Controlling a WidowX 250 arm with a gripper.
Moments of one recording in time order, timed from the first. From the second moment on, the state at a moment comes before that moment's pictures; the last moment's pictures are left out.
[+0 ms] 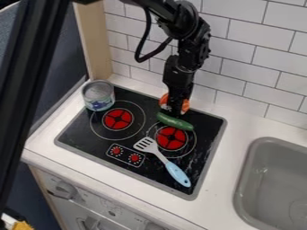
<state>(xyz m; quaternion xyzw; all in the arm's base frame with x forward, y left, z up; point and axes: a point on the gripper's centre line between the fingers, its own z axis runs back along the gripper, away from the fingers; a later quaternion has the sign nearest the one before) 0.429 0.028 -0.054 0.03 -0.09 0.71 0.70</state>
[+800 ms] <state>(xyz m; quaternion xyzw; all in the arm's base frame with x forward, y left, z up) 0.429 0.039 -0.050 0.07 -0.10 0.72 0.68</state>
